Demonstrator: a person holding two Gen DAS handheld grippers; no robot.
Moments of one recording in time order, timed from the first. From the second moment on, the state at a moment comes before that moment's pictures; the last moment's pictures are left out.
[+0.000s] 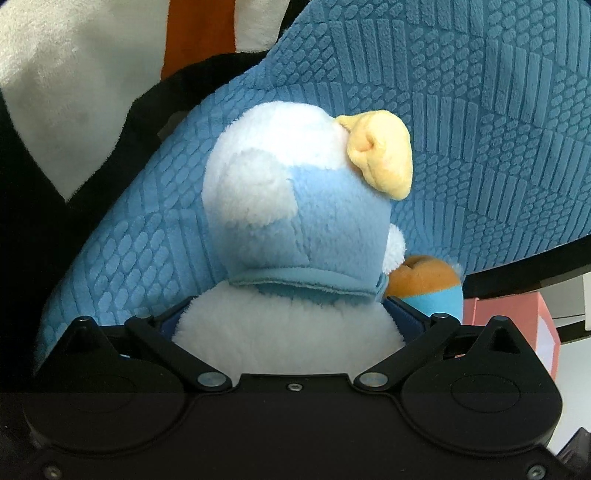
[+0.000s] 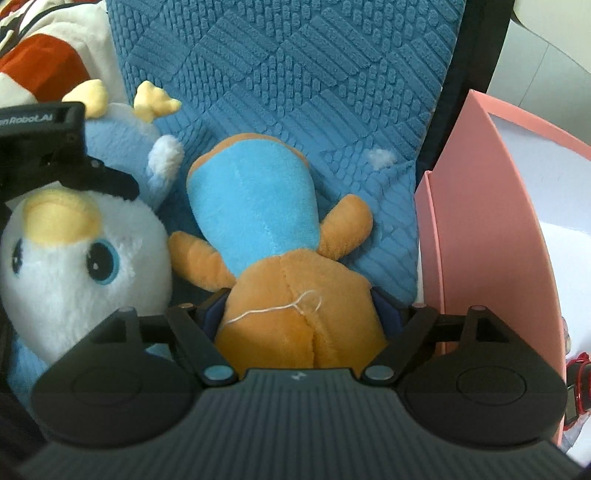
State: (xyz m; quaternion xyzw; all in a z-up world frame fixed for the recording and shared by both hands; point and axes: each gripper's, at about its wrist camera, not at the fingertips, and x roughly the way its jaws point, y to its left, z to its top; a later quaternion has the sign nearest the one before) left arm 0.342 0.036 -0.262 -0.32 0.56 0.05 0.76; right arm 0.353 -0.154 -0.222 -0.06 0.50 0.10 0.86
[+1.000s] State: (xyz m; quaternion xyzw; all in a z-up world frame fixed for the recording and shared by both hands) left arm 0.268 0.014 -0.209 -0.31 0.54 -0.01 0.78; right arm 0.297 -0.198 -0.117 0.00 0.51 0.11 0.85
